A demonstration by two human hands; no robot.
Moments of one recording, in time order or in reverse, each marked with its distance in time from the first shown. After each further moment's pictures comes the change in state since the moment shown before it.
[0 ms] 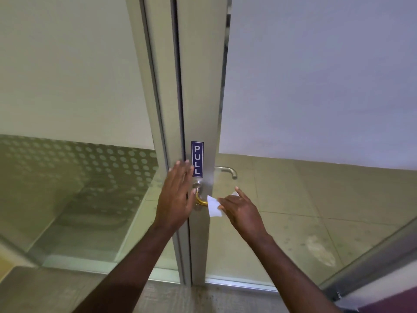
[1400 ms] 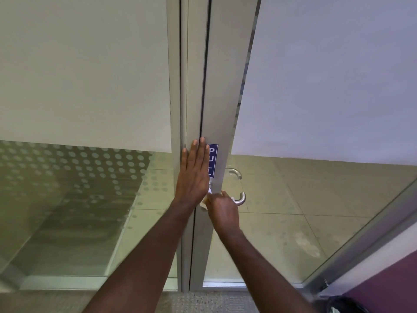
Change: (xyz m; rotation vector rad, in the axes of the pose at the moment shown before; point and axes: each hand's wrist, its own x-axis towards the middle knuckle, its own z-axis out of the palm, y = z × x) left_hand 0.059 -0.016 -0.013 0.281 -0.169 0.027; right_hand 0.047 -0.127 0.009 -0.160 -0.242 0.466
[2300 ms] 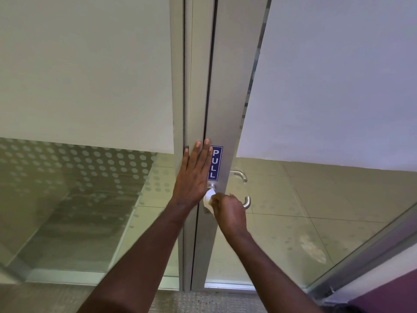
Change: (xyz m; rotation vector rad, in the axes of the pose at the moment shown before) left_hand 0.003 -0.015 0.010 0.069 0.032 0.099; right_hand 0.014 0.015 0.004 0.174 0.094 0.035
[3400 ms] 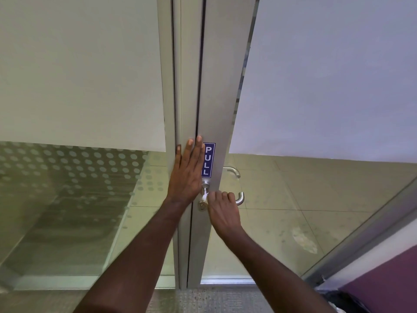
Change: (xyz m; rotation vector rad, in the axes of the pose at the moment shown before) left_hand -0.001 -0.002 0.011 -0.031 0.032 0.001; right_hand 0.000 0.018 0.035 -0.434 -0.048 -0.189
